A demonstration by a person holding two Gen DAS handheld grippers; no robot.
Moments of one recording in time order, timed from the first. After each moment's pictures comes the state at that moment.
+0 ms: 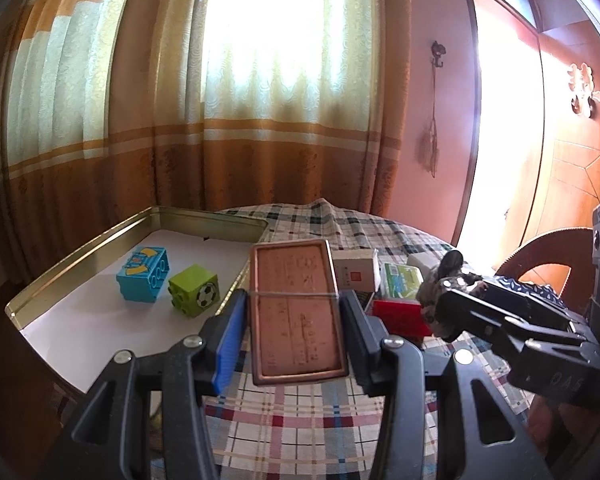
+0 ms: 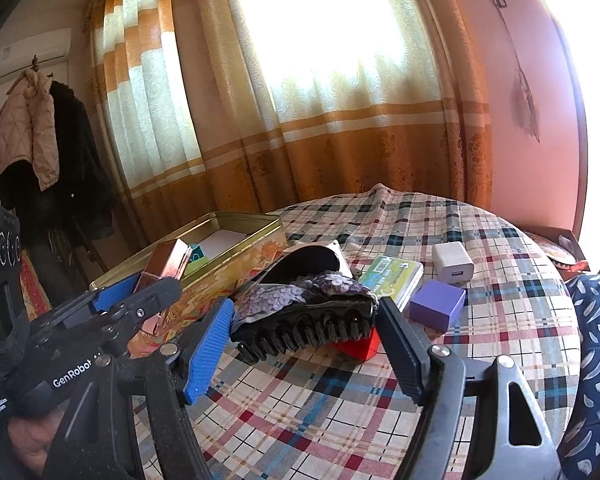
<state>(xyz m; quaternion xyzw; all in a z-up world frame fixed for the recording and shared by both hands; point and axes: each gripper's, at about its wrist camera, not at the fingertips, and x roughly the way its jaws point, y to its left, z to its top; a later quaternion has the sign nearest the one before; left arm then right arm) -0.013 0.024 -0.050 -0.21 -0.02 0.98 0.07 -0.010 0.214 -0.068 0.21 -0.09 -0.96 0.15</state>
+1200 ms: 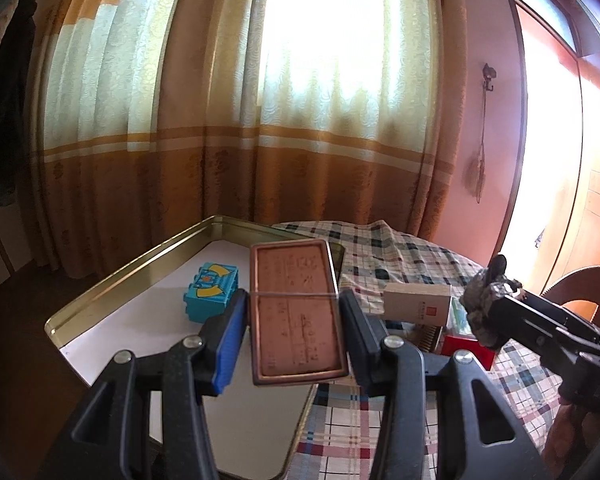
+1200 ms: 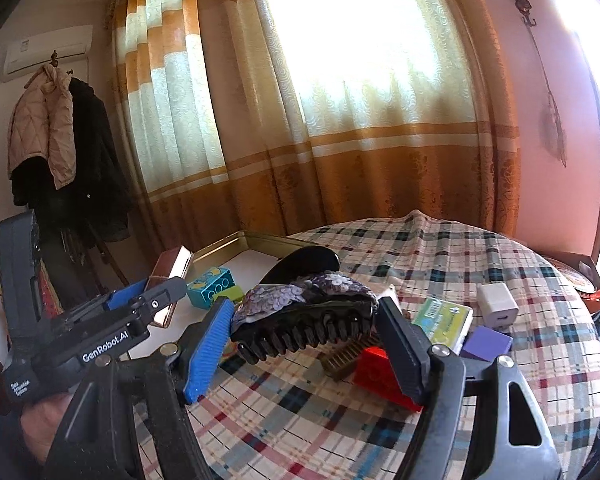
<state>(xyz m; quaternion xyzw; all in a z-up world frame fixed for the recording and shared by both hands) -0.035 -0.033 -0.043 -0.20 -0.06 0.98 0.00 -0.035 0.174 -0.050 0.19 -0.07 -0.96 0.18</state>
